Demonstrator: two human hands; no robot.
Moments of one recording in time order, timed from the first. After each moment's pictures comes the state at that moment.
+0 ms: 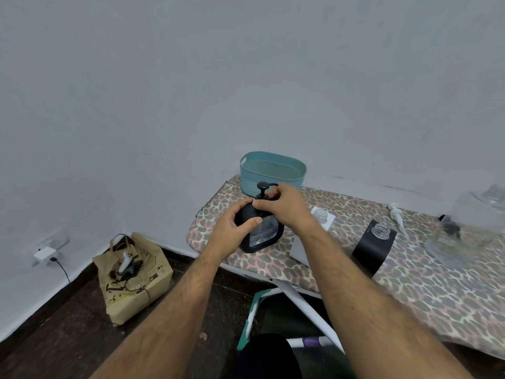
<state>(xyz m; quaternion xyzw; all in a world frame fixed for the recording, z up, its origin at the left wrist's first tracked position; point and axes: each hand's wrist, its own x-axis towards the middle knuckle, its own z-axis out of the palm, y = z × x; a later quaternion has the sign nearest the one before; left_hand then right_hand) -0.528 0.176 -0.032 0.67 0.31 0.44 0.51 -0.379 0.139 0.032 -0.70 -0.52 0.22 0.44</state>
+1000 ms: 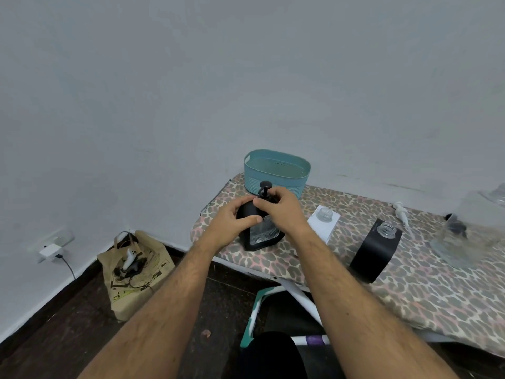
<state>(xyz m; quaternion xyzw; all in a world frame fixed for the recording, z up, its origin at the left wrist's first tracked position) -0.540 0.194 -0.023 0.69 0.30 0.38 0.54 -0.399 0.139 0.016 -0.63 -0.48 0.27 0.54</state>
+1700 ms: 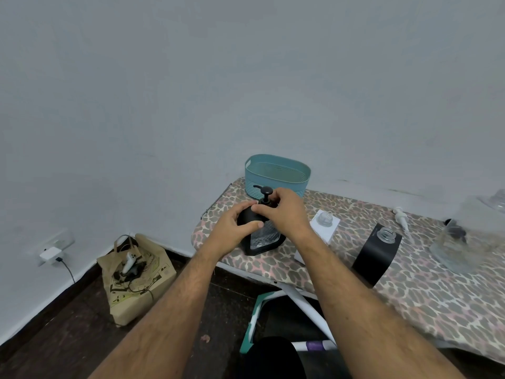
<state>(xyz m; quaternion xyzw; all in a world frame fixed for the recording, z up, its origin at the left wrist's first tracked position) -0.539 0.190 -0.028 0.69 0.31 0.39 0.52 -0.395 0.136 0.028 -0.71 -0.55 0.11 0.42</state>
